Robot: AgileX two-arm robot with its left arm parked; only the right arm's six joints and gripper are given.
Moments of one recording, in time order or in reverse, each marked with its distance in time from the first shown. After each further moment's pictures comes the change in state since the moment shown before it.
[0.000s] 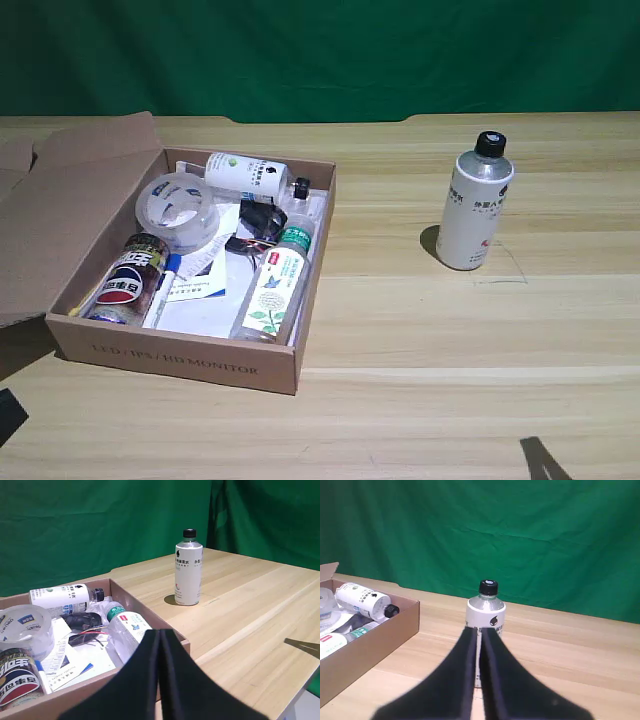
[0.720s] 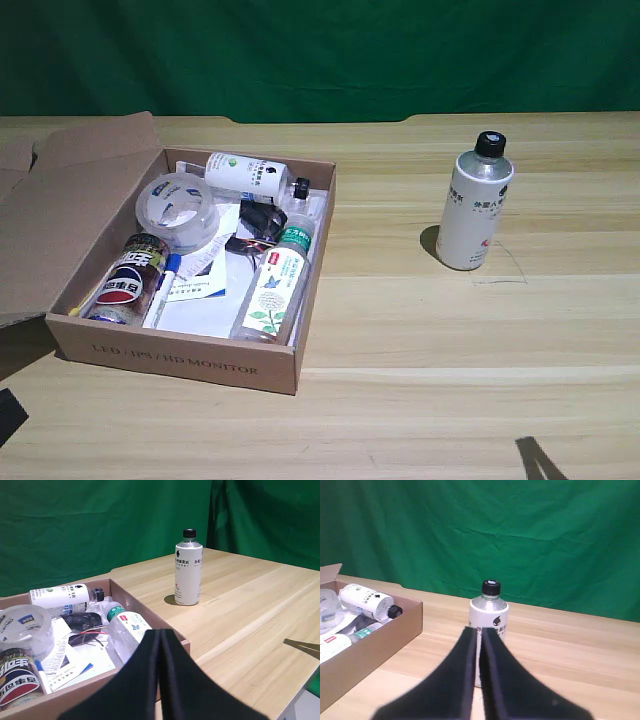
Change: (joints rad) arm 0.000 0.006 0.000 0.000 0.013 0.014
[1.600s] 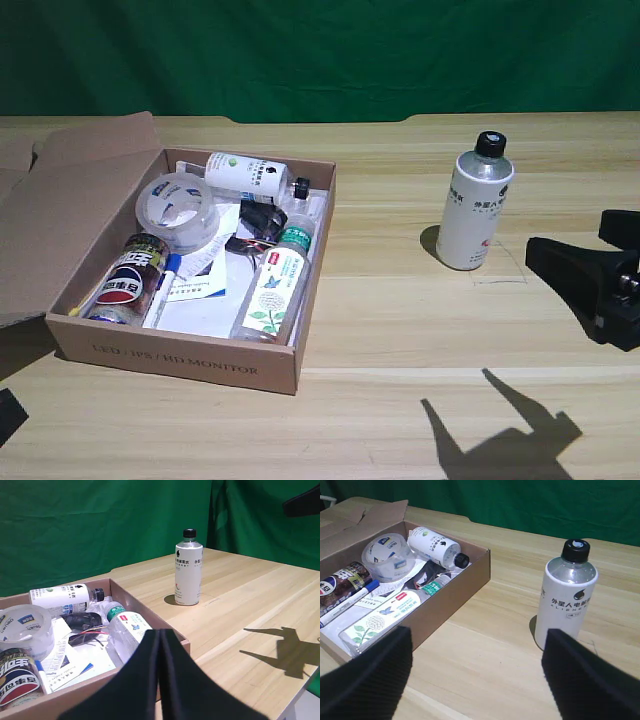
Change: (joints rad) arm 0.000 0.557 -0.350 -0.408 0.253 0.387
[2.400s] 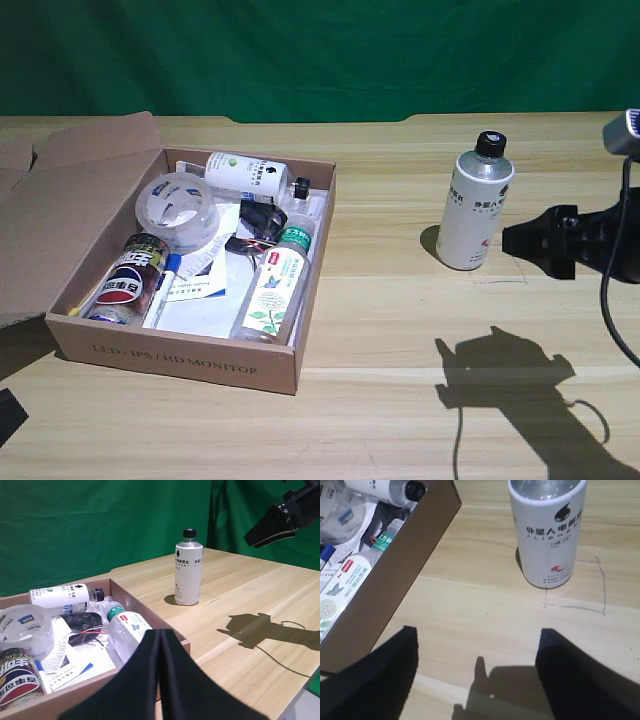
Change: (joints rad) arm 0.001 0.455 -0.234 -0.299 -0.002 0.422
